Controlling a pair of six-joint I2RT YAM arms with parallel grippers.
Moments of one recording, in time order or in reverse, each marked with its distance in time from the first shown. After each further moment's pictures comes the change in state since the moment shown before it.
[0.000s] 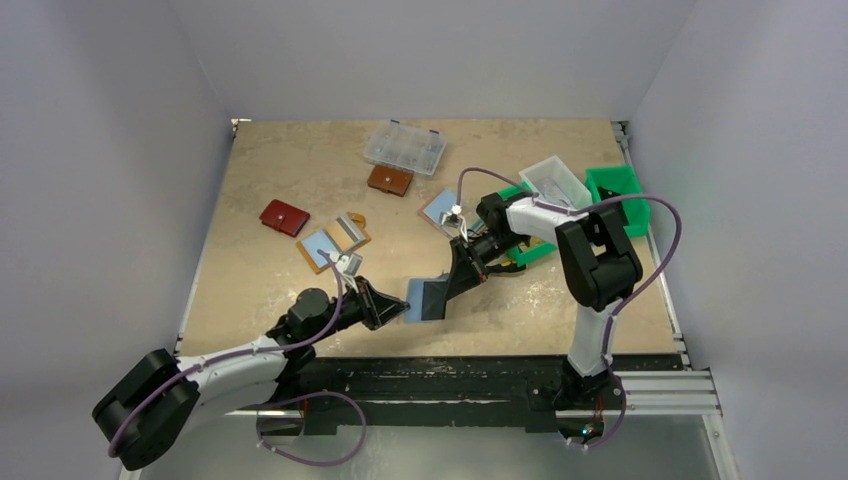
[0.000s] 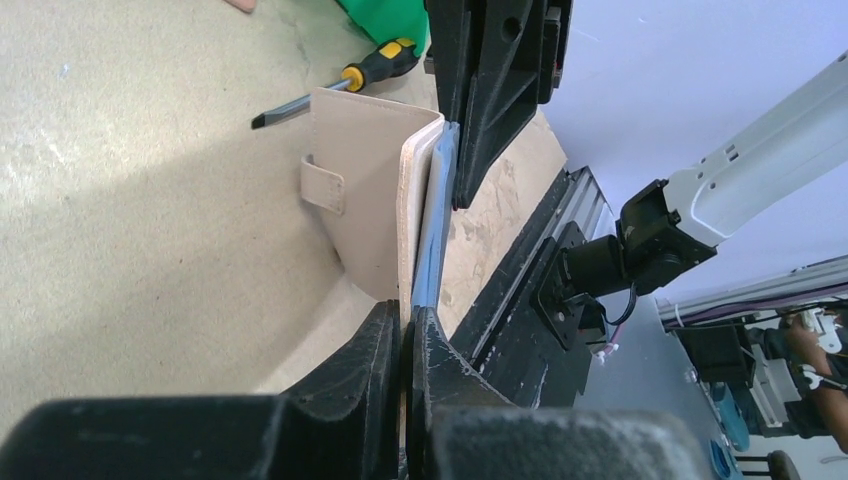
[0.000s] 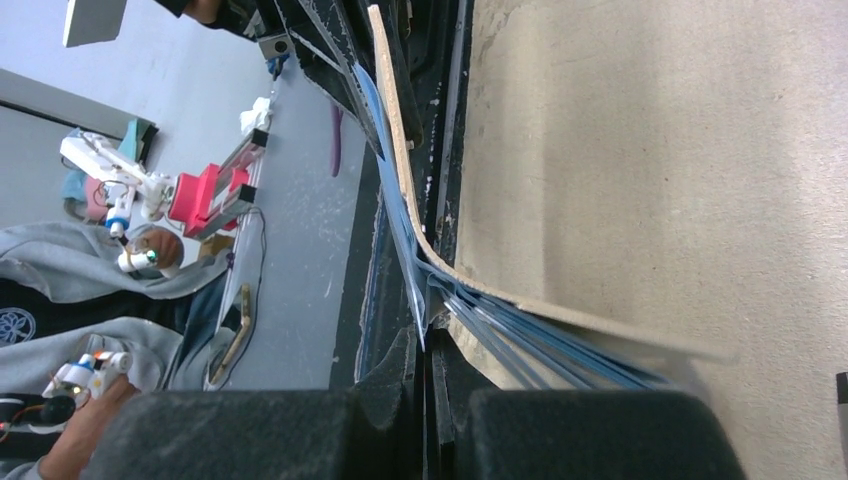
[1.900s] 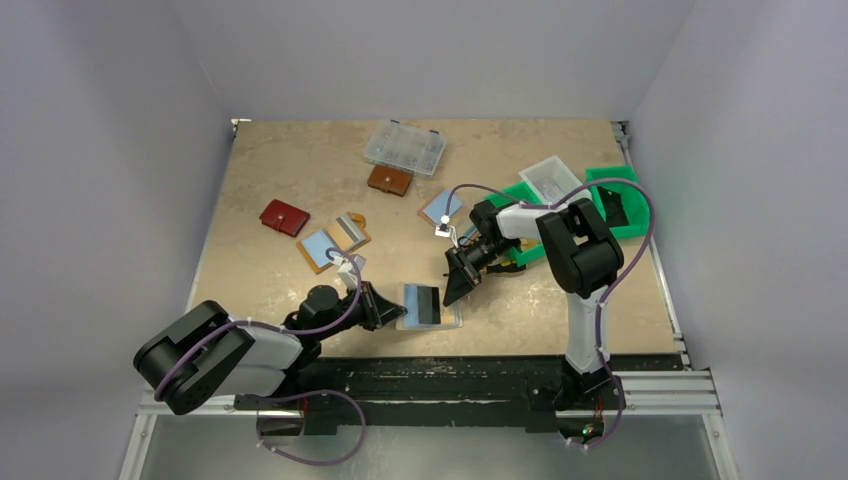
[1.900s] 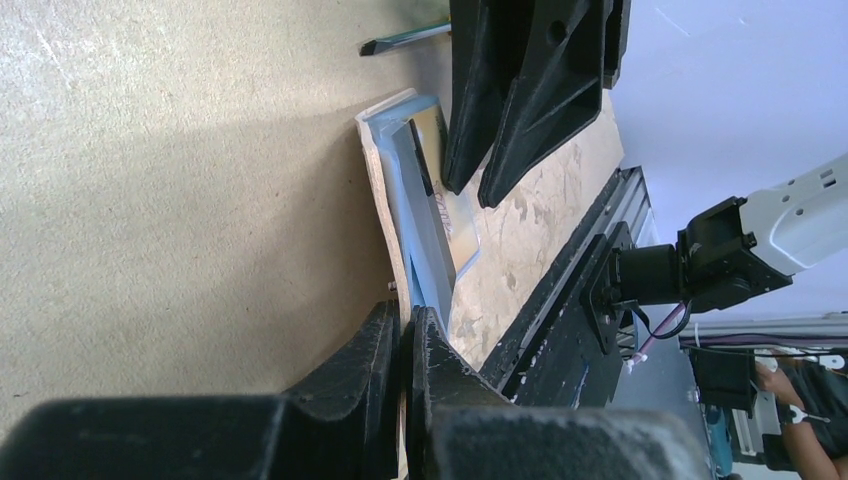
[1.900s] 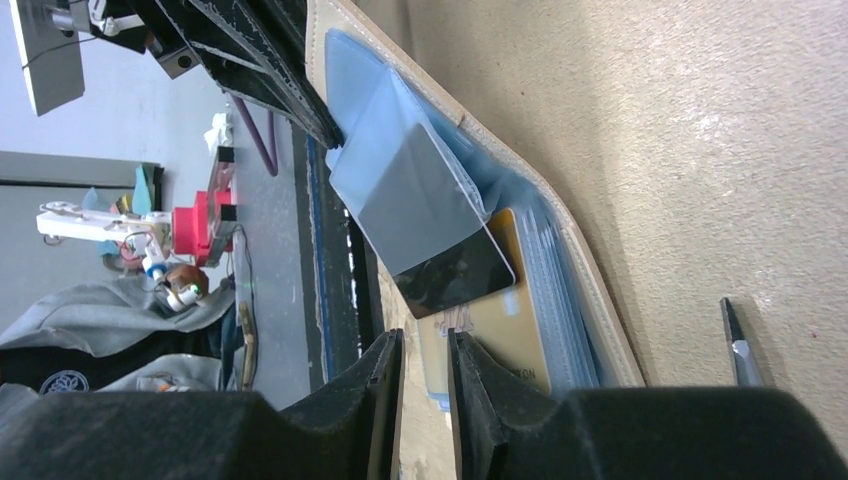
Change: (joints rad) left arm 0.060 0.363 -0.037 0.237 0.019 -0.080; right arm 0.018 0.143 -0.012 0.194 0.131 0.284
